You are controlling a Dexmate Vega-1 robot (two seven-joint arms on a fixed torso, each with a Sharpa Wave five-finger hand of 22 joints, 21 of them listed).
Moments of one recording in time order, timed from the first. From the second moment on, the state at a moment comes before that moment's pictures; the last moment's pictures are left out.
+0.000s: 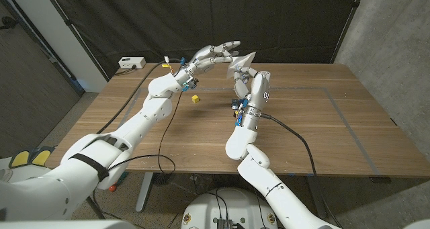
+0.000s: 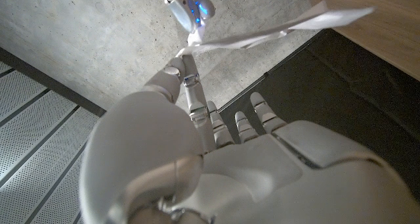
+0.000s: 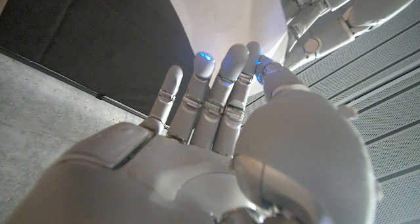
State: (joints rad) left arm 0.44 0.33 0.52 -0.97 -0.70 -0.67 -0.86; left_hand 1.06 0.06 0.51 -0.15 0.20 1.02 0.05 0.47 0.31 0.25 -0.16 0.24 0.25 -0.05 -0.02 0.22 0.21 -0.06 0.07 0.53 0.20; right arm -1.04 0.01 -0.53 -1.54 -0.75 0.08 -1.12; right_hand 1.01 -0.04 0.52 -0.13 0.54 1.19 -0.02 0.44 0.45 1.16 -0.13 0.84 0.82 0.90 -0.12 1.07 1.23 0.00 0.05 1.57 0.38
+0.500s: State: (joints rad) left arm 0.46 0.32 0.49 -0.99 -0.74 -0.65 -0.87; left_hand 1.05 0.06 0.51 -0.15 0.21 1.02 0.05 0.47 0.31 0.26 -0.16 0.25 0.25 -0.05 -0.03 0.22 0.21 -0.05 0.07 0.53 0.20; right arm -1.04 0.04 -0.51 -1.52 -0.75 0.07 -1.12; right_hand 0.99 -0.05 0.55 -0.13 0.57 1.19 -0.02 0.45 0.46 1.16 -0.13 0.84 0.82 0.90 -0.12 1.07 1.23 0.00 0.05 1.57 0.39
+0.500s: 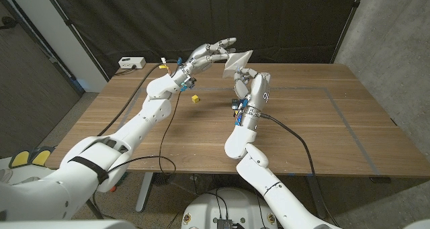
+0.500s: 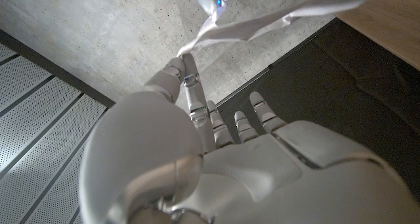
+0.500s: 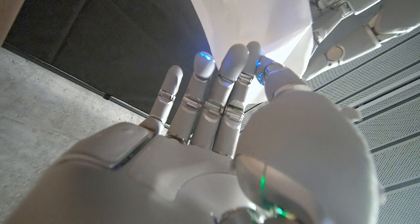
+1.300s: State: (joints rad) left arm 0.46 0.29 0.44 -0.95 -0.81 -0.64 -0.92; left_hand 1.05 0.06 0.52 -0.15 0.21 1.03 0.05 0.47 0.31 0.28 -0.17 0.26 0.25 -0.01 -0.03 0.23 0.21 -0.02 0.06 0.55 0.20; right arm -1.02 0.07 -0.49 -1.46 -0.76 0.03 -1.12; right_hand 0.99 -0.05 0.55 -0.13 0.61 1.19 -0.02 0.46 0.45 1.16 -0.13 0.84 0.82 0.90 -0.12 1.07 1.23 0.00 0.05 1.57 0.40
